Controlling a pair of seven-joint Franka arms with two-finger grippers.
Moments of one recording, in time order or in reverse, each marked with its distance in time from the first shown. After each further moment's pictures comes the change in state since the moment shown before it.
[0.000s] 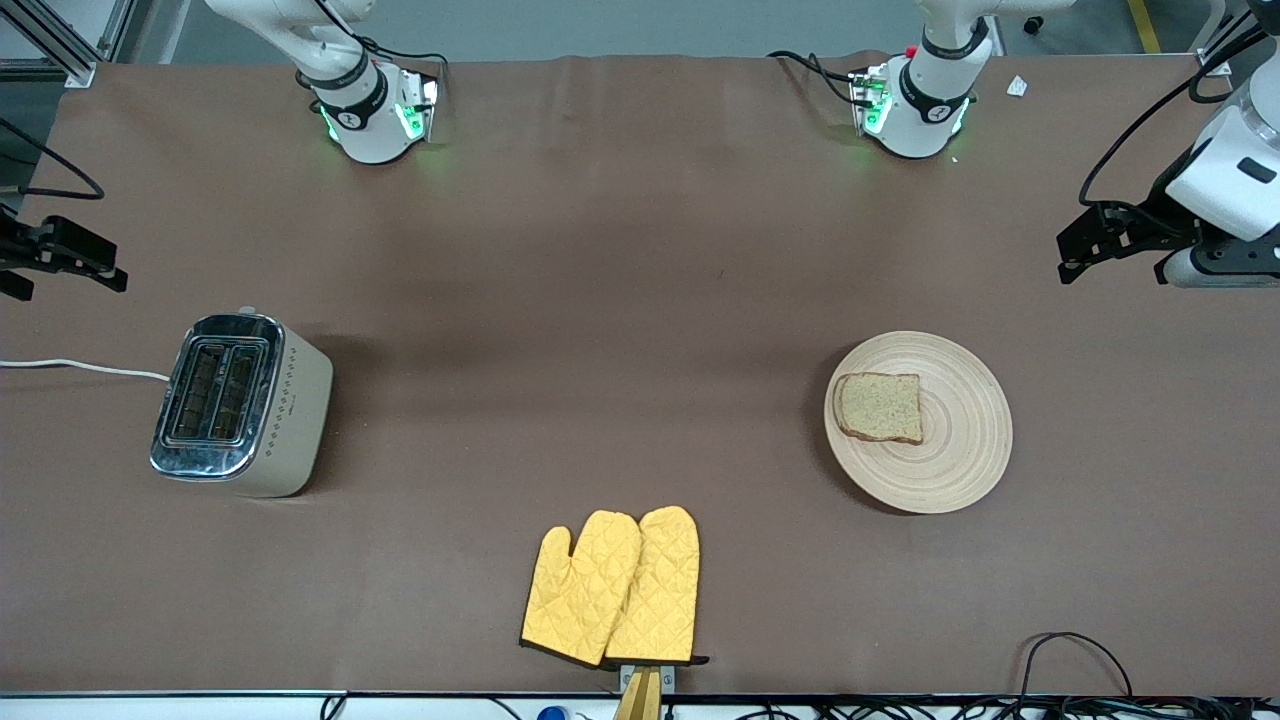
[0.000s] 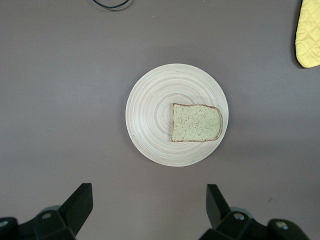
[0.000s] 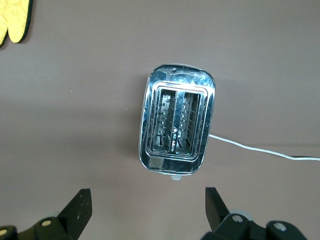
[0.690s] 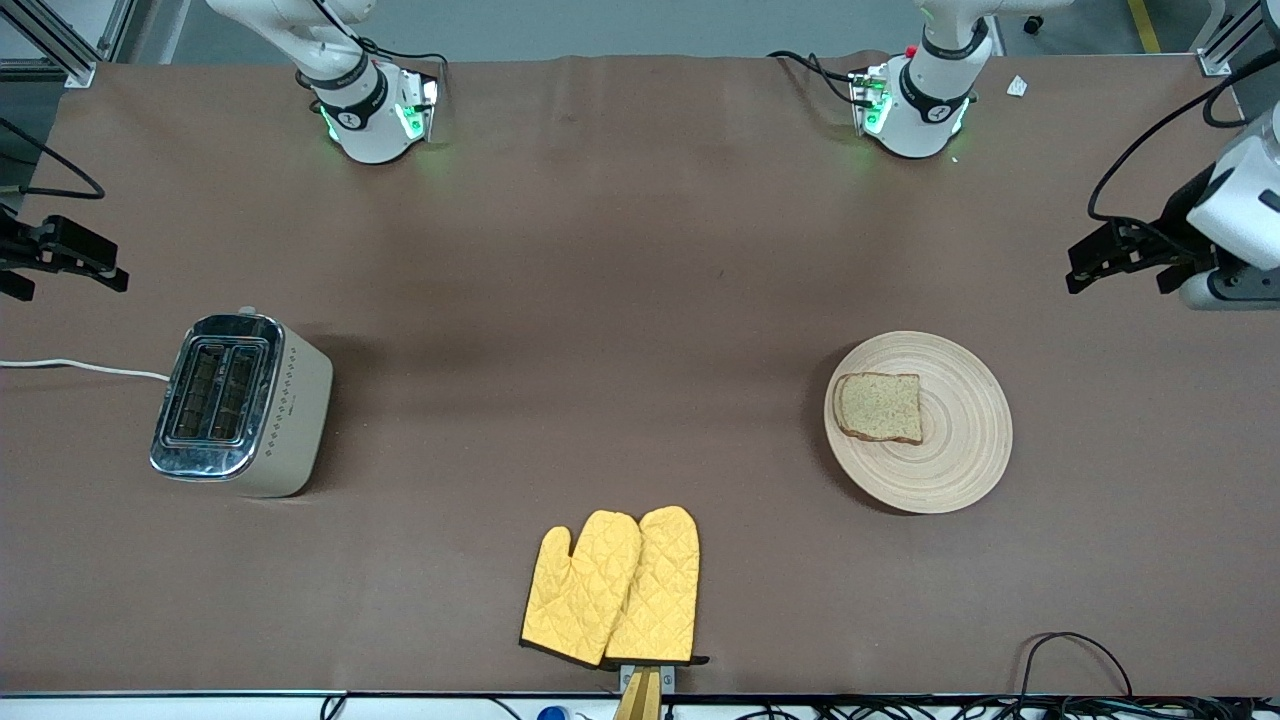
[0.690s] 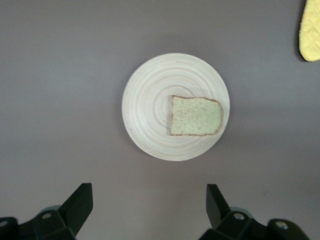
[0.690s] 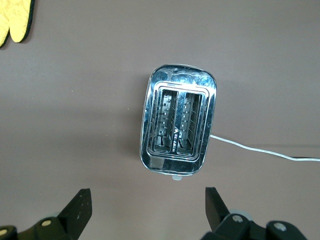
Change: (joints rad) left arm 0.064 0.049 0.008 -0.001 -0.092 -0.017 0.063; right arm -0.008 0.000 0.015 0.000 0.000 0.000 0.000
